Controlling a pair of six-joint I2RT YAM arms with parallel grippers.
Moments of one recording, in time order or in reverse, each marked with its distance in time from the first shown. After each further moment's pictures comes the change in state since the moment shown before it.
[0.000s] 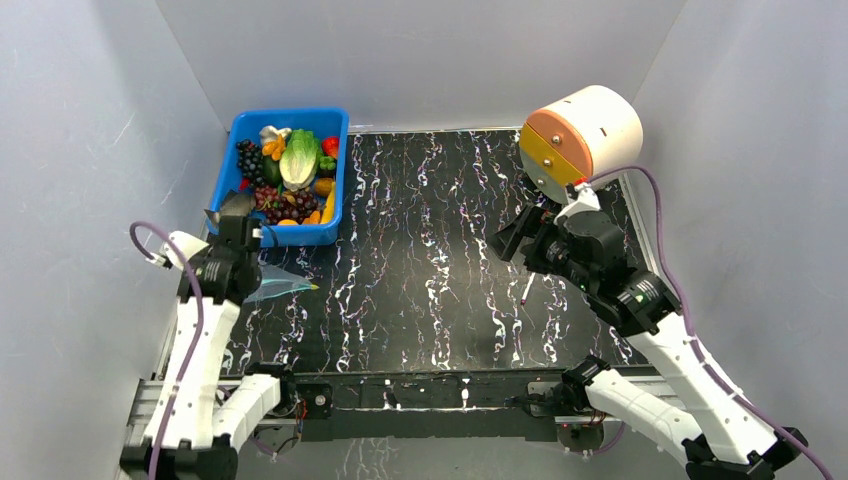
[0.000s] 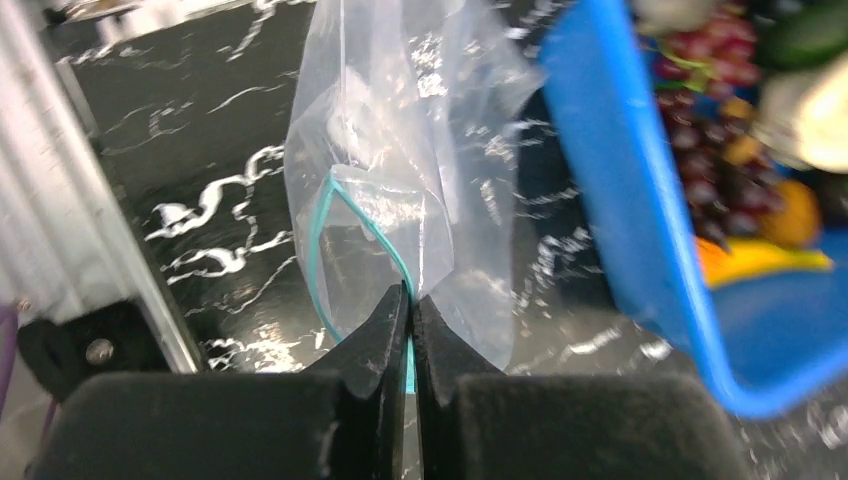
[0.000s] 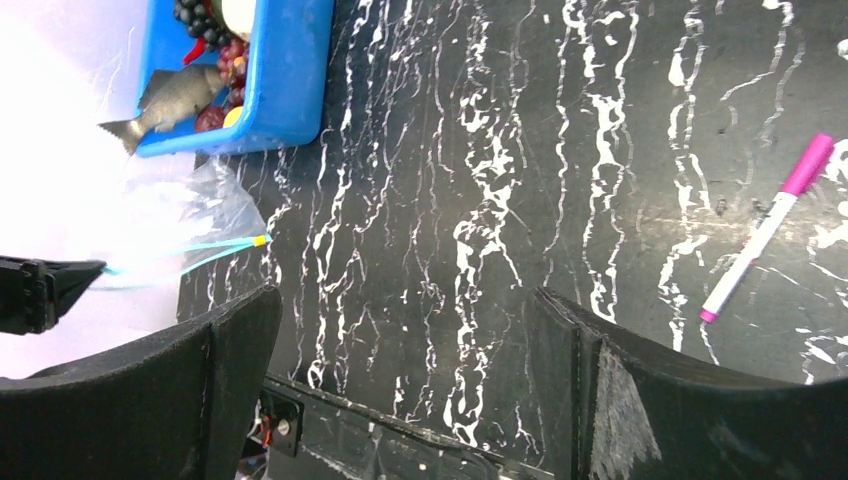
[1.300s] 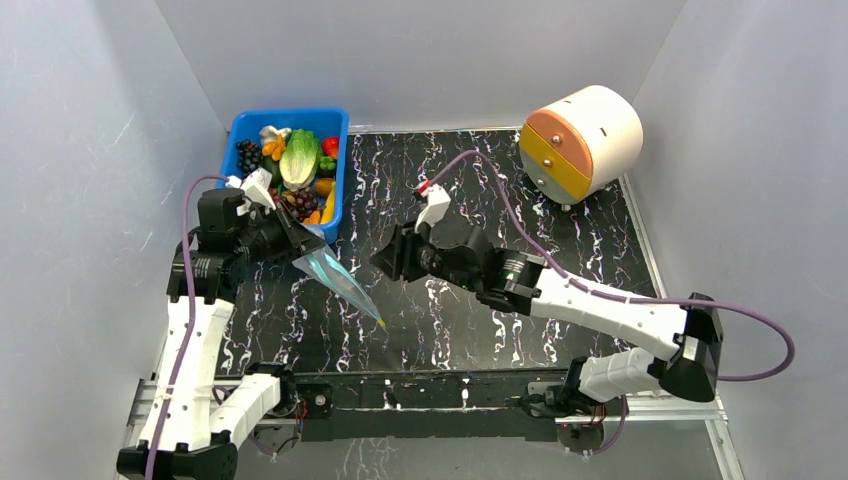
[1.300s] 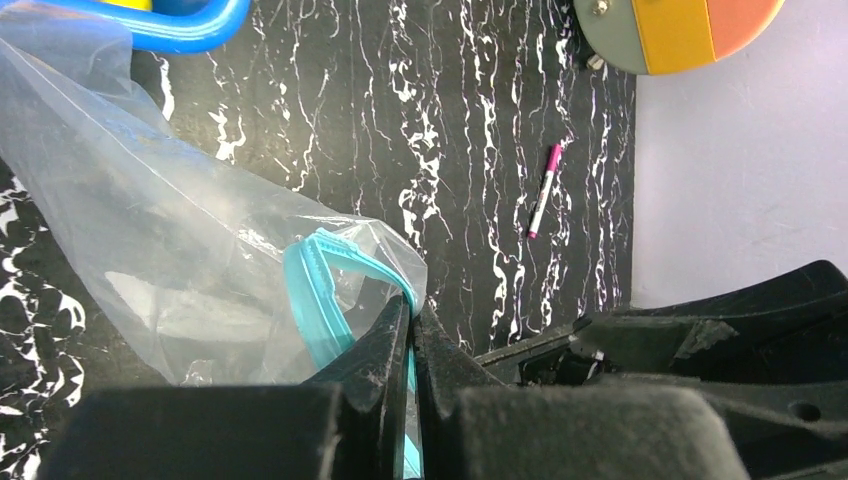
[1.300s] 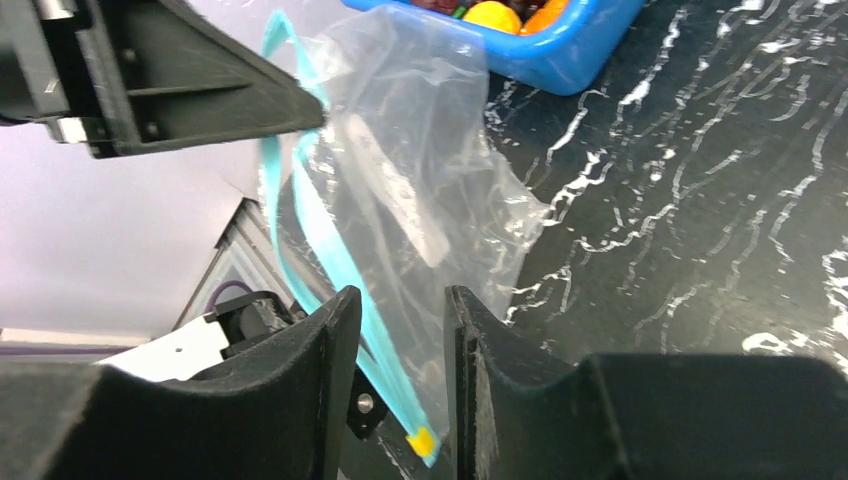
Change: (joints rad) left arm 0.000 -0.040 0.127 0.383 1.155 0.731; right arm 0.525 0.523 0.146 0.517 0.072 -0.082
